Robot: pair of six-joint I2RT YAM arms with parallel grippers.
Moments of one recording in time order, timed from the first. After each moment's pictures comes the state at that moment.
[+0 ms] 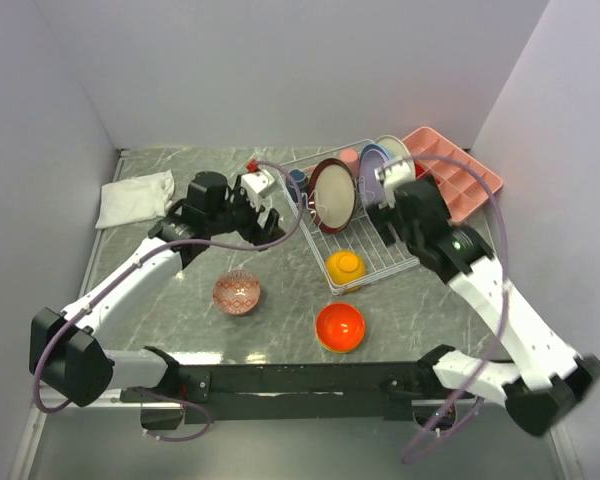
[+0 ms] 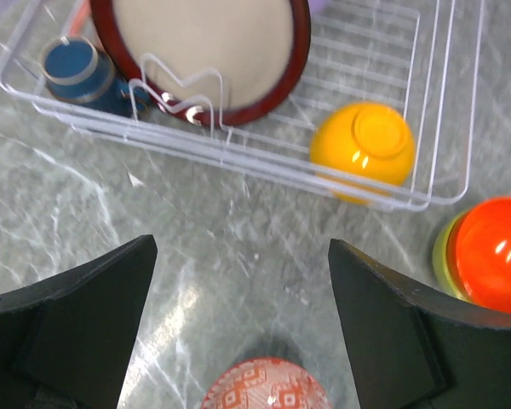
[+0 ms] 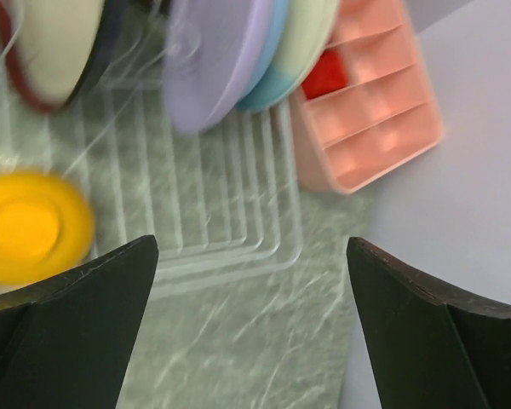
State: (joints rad) left arm -0.50 1.28 1.09 -0.25 0.40 0.14; right arm 0.53 1.14 1.24 -0.73 0.55 -0.22
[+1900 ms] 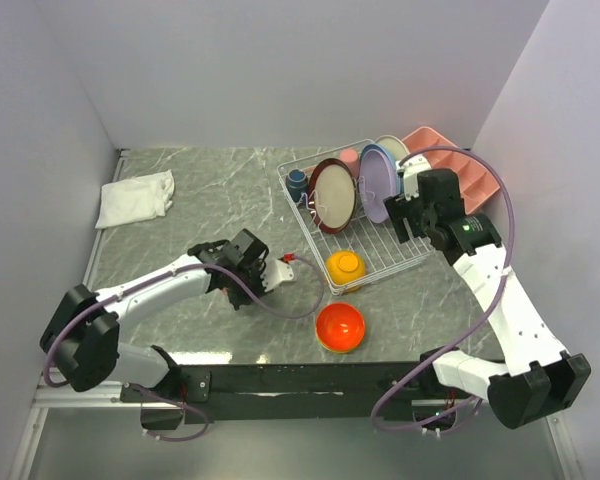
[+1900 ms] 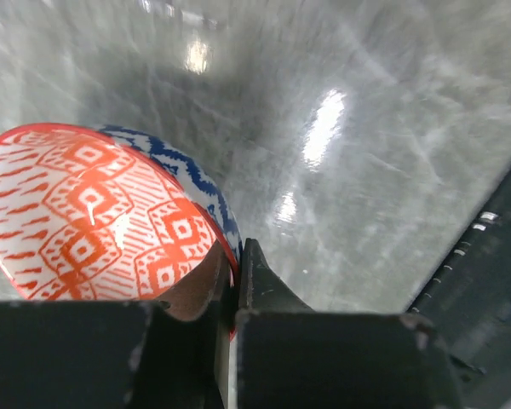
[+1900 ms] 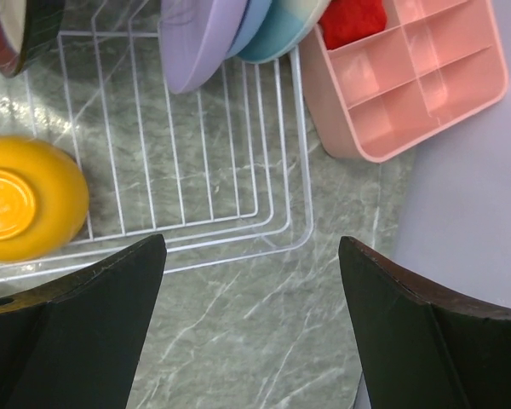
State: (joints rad) left arm -0.74 1.36 0.87 -0.70 0.16 0.49; right arm 0.28 1.13 1.21 -0.80 0.25 -0.24
